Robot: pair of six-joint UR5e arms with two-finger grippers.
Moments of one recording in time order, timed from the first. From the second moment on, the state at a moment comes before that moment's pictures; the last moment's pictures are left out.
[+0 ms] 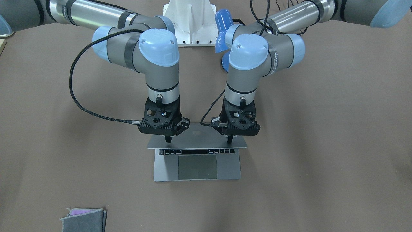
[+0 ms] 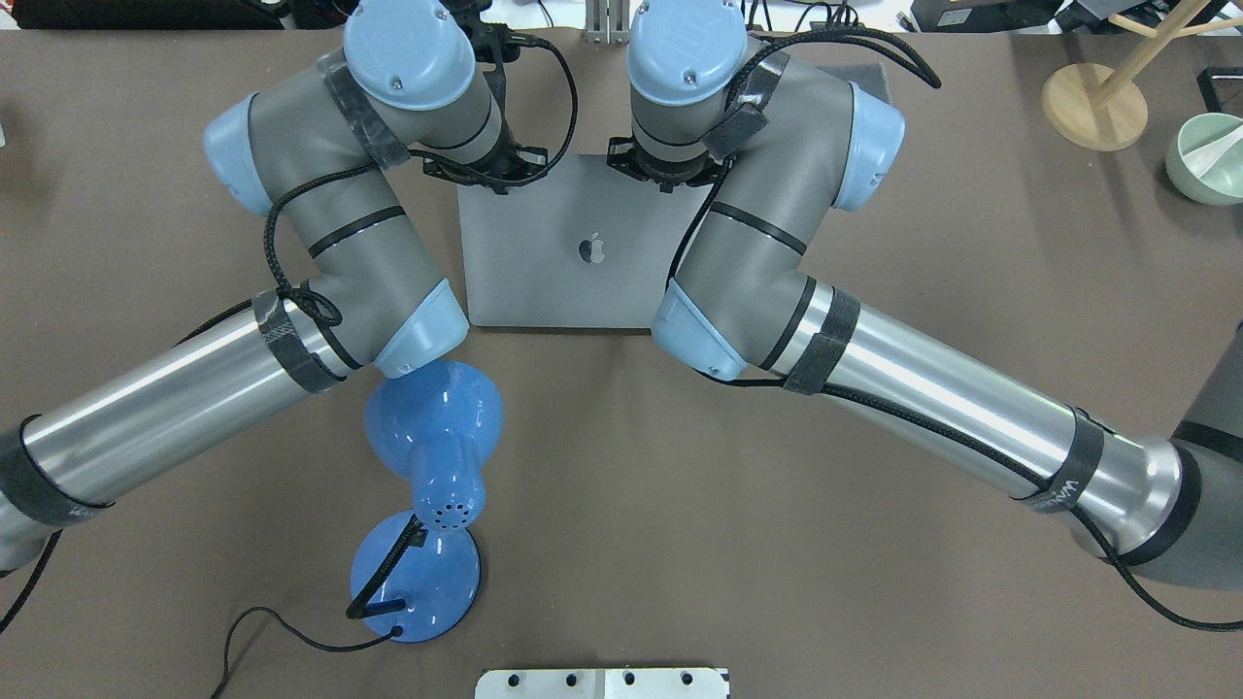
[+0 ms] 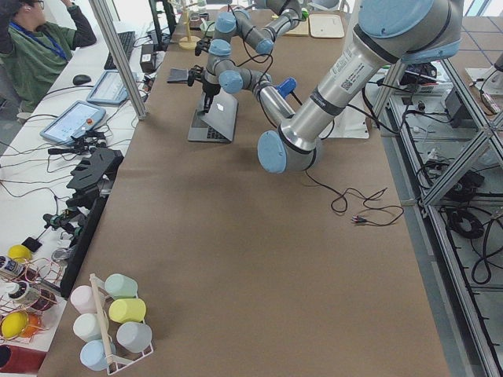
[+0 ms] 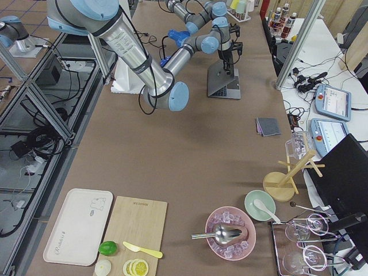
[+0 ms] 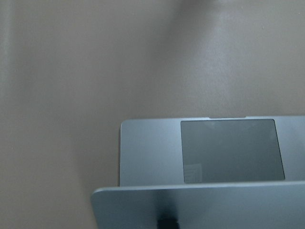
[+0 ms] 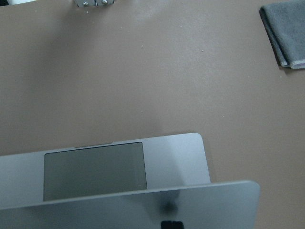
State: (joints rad) left arm -0.75 -2.43 -1.40 -1.74 -1.80 -1.04; right arm 0.70 -0.65 1.38 -1.53 1.74 1.21
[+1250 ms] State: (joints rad) left arm -0.76 -2.50 -1.11 -1.93 -1.70 -1.02; right arm 0.71 -0.56 1.04 -1.28 1.74 1.21
